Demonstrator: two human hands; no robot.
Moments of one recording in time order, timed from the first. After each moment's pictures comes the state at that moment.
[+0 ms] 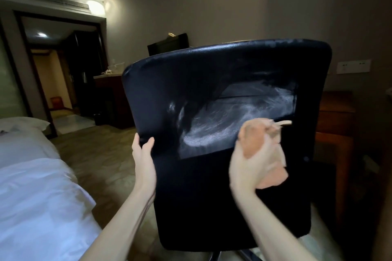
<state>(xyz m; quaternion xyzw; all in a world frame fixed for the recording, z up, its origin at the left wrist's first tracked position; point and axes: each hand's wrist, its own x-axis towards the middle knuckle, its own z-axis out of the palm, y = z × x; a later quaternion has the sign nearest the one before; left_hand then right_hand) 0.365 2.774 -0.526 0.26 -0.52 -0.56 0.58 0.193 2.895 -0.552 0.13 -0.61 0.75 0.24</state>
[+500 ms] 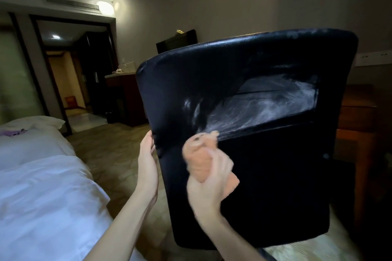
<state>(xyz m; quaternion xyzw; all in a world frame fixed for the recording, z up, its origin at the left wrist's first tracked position) 0.385 2.765 -0.530 0.26 -0.55 -0.56 0.57 0.299 2.849 -0.588 0.35 -0.54 0.72 0.25</state>
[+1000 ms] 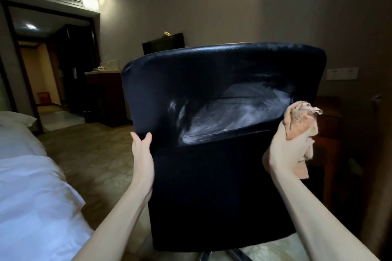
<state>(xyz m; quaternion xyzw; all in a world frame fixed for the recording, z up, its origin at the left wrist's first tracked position) 0.359 2.770 -0.529 0.26 -0.55 -0.57 0.55 0.113 2.952 -0.513 0.06 -0.62 0.77 0.16</state>
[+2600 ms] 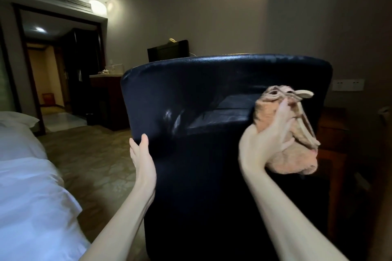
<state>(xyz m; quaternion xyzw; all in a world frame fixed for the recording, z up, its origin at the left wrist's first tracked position) 0.339 2.748 -0.519 0.32 -0.49 -0.57 0.58 0.178 2.903 -0.463 0.14 -0.63 0.70 0.31</state>
